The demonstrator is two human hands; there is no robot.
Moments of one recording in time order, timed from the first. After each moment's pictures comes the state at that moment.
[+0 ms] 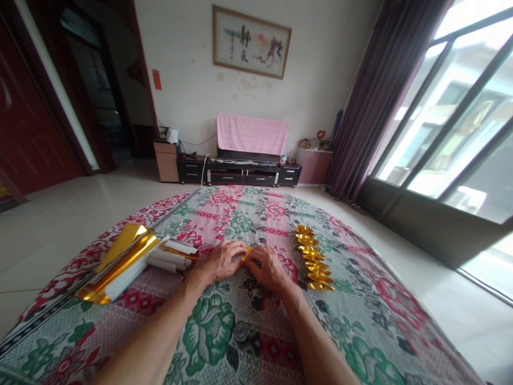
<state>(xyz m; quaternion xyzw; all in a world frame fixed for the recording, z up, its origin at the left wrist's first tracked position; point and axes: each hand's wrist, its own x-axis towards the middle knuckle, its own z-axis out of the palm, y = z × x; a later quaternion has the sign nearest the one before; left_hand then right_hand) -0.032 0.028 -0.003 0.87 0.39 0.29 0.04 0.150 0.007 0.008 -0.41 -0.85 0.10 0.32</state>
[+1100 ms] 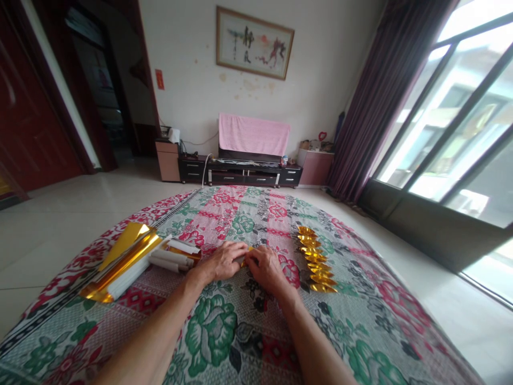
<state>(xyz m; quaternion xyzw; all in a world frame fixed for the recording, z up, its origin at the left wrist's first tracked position) -0.037 0.021 0.006 0.88 0.40 0.23 0.07 0.138 0.008 0.004 -0.49 -0.82 0.05 0.29</state>
